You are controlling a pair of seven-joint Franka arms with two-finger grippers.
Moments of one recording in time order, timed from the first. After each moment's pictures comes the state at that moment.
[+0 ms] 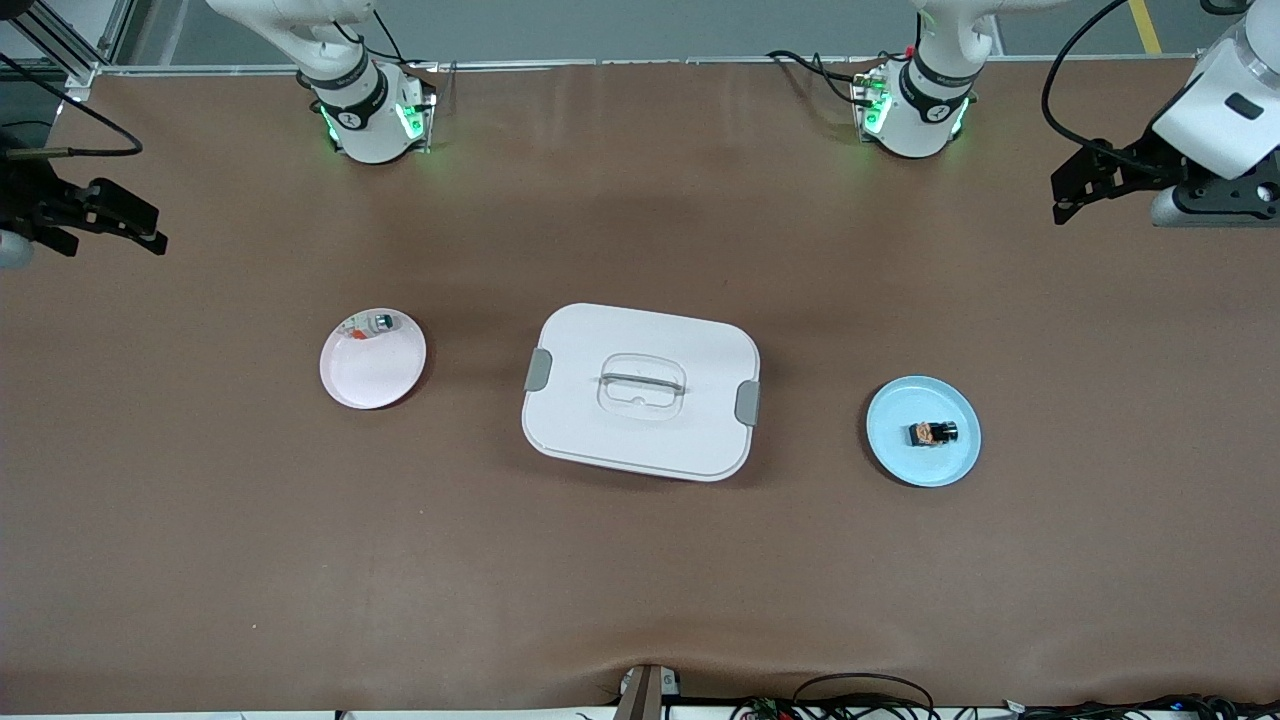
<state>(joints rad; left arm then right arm) 0.02 -0.10 -0.17 -1.59 0.03 1.48 -0.08 -0.07 -0.08 0.05 -1.64 0.01 1.53 -0.03</state>
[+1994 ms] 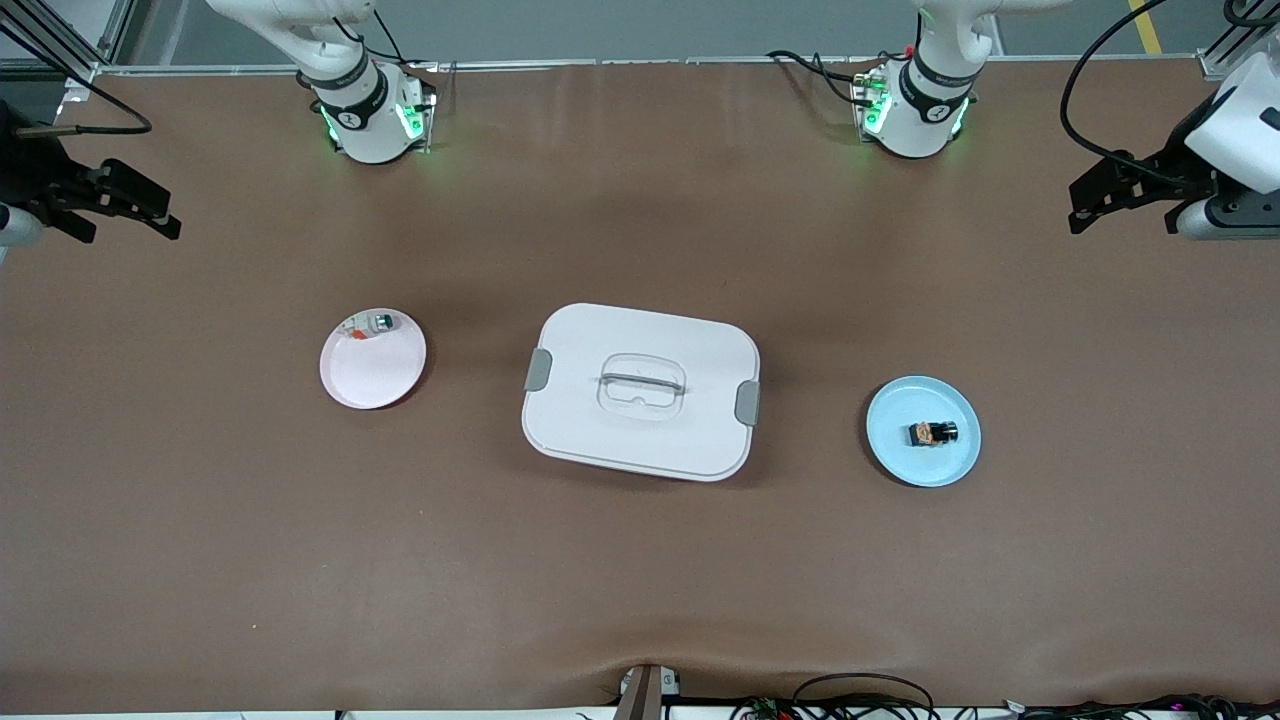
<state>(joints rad) -0.01 -0.07 -0.10 -1.57 0.02 1.48 -0.08 -0.07 -0.12 0.05 -1.67 0.05 1.53 -0.03</state>
